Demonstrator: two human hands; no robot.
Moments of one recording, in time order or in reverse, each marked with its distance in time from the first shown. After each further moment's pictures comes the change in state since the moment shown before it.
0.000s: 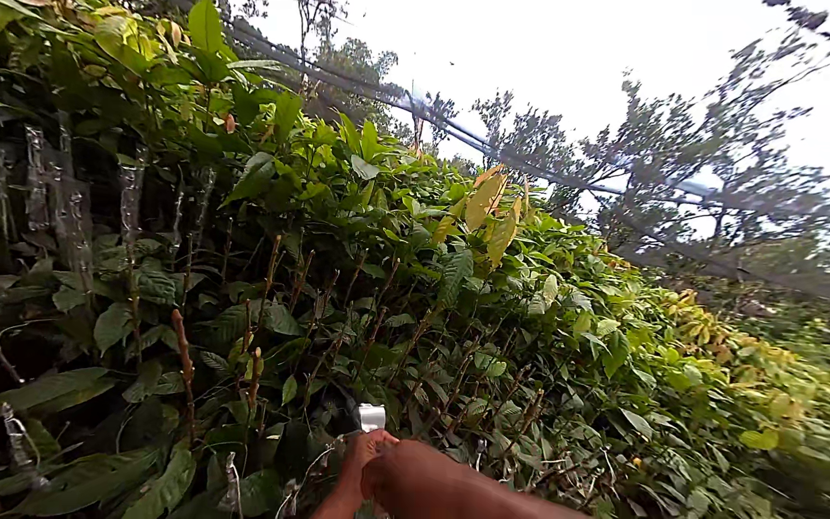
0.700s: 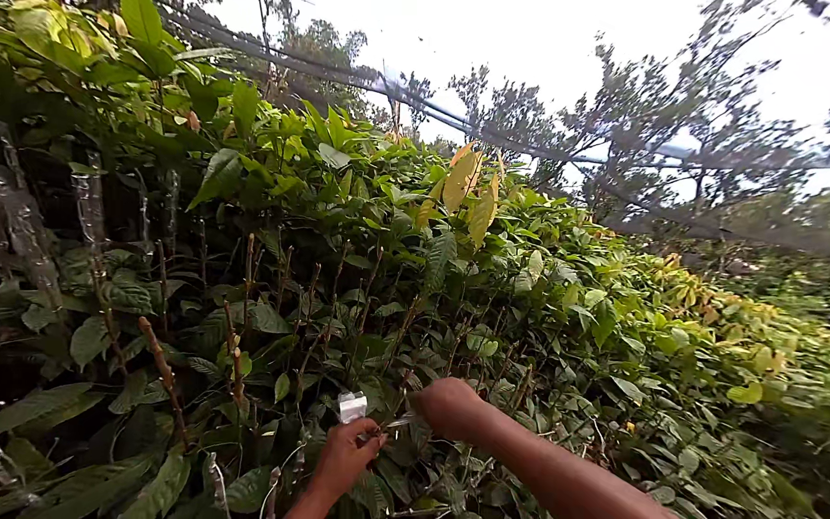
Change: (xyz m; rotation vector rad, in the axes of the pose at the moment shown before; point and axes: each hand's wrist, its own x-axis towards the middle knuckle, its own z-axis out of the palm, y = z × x) left_hand -0.004 0.012 -0.025 0.284 -0.100 0.043; right_hand 0.005 0.084 -0.029 -0.315 0.056 0.331
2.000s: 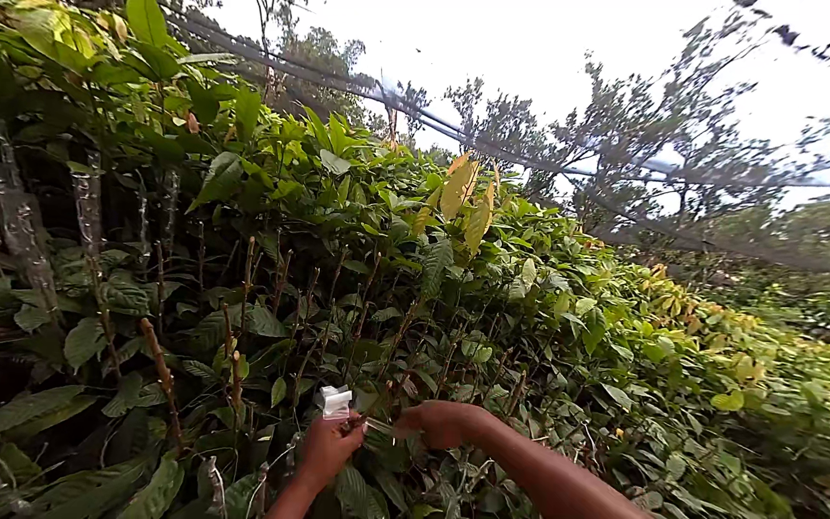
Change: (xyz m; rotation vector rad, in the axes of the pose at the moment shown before) left_hand 0.011 0.000 -0.024 0.054 0.111 -0.050; right_hand 0.018 0.011 0.018 0.184 -0.166 -0.201
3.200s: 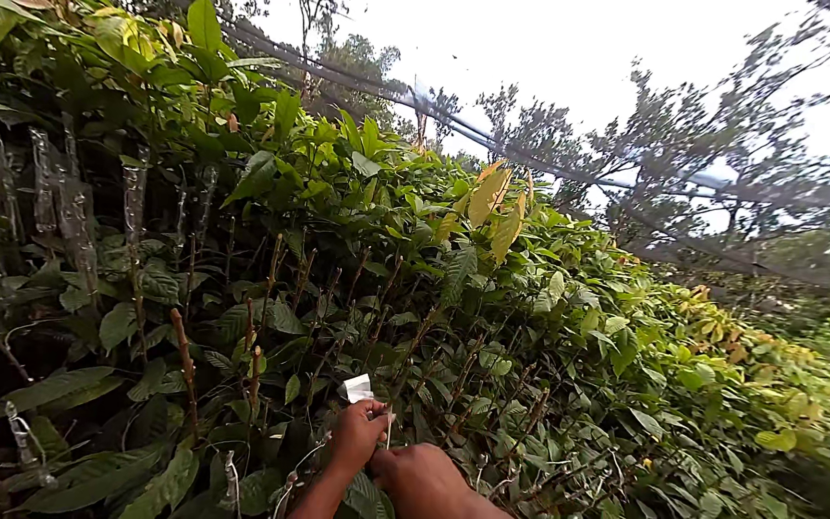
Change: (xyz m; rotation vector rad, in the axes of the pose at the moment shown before) left_hand 0.024 0.030 0.022 -0.107 0.038 -0.240; right_hand -0.033 -0.093 0.038 0.067 0.415 -0.075
